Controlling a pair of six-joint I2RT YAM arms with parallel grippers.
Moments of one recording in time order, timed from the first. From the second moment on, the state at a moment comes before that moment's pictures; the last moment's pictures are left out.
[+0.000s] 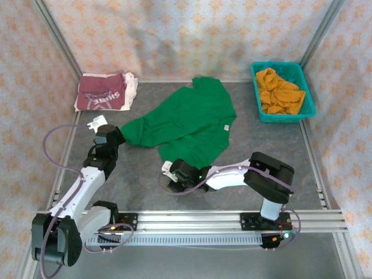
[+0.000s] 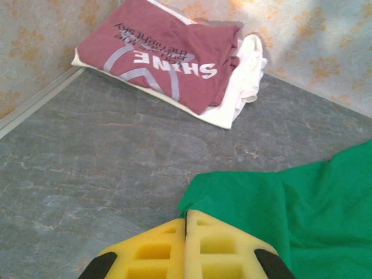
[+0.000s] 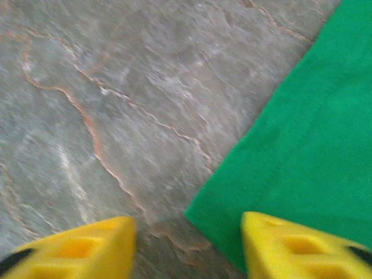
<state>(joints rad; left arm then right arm) -0.08 0.98 0.55 -0.08 -0.41 -0.45 1.15 1.76 0.83 0.04 0.06 0.01</state>
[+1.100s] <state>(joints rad) -0.02 0.79 0.93 -0.33 -0.40 -0.41 0.69 0.96 1.23 -0.48 0.27 0.02</state>
